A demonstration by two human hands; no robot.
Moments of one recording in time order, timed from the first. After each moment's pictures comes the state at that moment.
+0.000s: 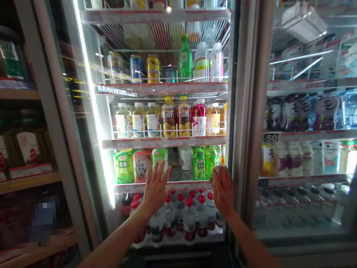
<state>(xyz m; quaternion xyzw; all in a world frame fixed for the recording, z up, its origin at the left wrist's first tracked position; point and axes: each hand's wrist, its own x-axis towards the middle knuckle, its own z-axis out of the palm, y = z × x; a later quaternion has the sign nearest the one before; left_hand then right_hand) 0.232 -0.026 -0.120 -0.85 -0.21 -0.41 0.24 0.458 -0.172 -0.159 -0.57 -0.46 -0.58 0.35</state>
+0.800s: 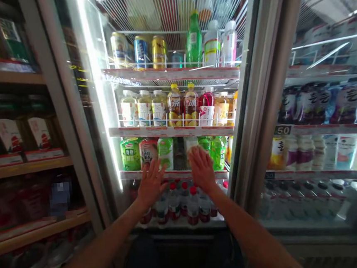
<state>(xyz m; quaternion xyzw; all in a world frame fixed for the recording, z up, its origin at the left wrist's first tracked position) 0.195 -0.013 -0.147 -0.87 -0.23 -0.37 0.24 0.402 -0.124 -0.127 -0.54 -0.58 -0.54 0.30</state>
